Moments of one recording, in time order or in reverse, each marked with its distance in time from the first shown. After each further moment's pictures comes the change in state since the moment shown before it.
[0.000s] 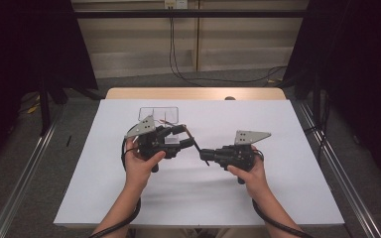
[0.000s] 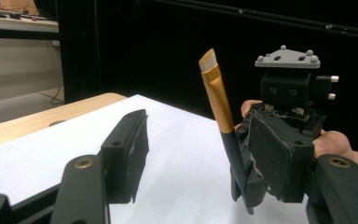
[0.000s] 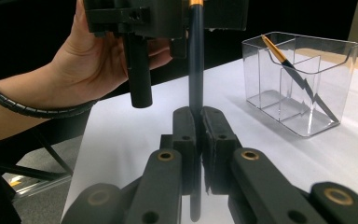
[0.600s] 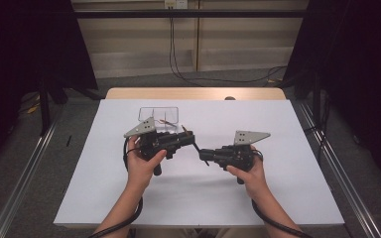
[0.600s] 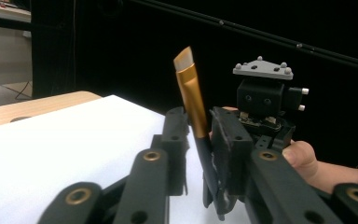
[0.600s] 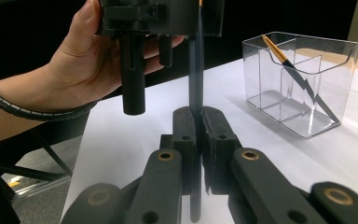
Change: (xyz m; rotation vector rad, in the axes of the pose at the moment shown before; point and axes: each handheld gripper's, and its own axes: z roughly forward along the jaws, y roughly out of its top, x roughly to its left) left arm -0.001 -0.003 0.003 -0.028 -0.081 -0.083; right arm 0.001 0.000 0.002 0.002 -0.005 0.003
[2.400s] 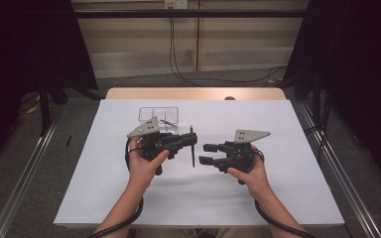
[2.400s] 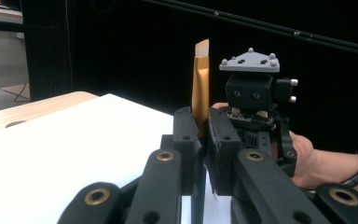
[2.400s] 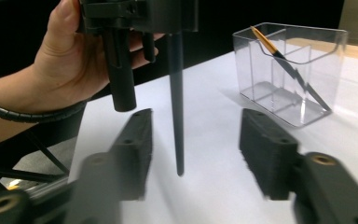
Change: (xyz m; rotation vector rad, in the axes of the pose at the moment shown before) left arm -0.005 0.004 0.004 0.033 0.003 0.050; right arm -0.002 0.002 -0.003 0.031 -0.034 0.035
